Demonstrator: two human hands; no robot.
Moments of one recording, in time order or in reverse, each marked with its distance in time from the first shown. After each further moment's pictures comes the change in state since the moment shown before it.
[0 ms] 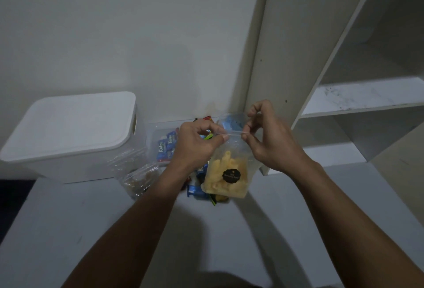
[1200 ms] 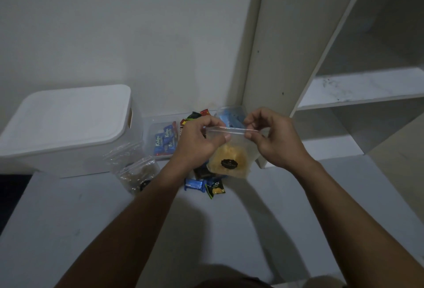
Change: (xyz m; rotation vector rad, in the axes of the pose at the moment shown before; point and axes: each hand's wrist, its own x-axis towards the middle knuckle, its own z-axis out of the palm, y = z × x) left_hand -0.003 -0.008 0.012 -0.004 -0.105 -0.031; right_hand -0.010 0.024 0.000 0.161 0.032 0.146
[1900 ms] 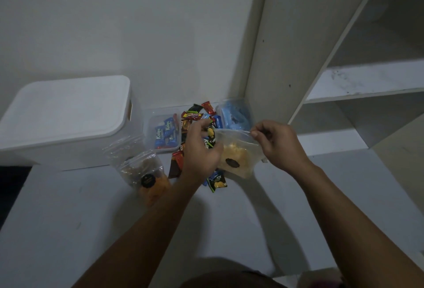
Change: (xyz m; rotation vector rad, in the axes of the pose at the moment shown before) left_hand -0.021 -0.041 0.026 0.059 0.184 -0.185; right_hand -0.005 0.046 0.021 -0.166 0.006 0.020
